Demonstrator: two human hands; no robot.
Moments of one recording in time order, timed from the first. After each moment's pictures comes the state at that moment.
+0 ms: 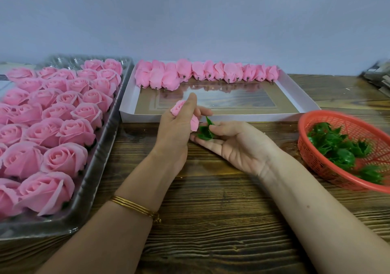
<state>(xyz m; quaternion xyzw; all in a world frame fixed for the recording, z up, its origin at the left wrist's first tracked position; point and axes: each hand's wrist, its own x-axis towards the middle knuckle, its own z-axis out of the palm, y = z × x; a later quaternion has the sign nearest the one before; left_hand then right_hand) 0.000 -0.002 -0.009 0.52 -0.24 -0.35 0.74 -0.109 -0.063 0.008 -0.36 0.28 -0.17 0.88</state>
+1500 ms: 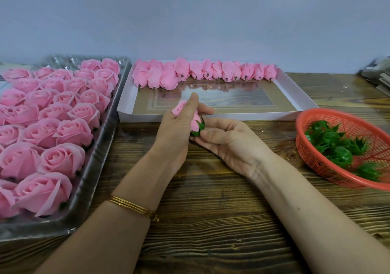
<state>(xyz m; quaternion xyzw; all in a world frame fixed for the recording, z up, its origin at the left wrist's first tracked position) -0.002 0.002 -0.006 0.52 -0.27 -0.38 0.72 -0.110 -0.059 -0.001 -0.43 0.25 -0.21 0.84</state>
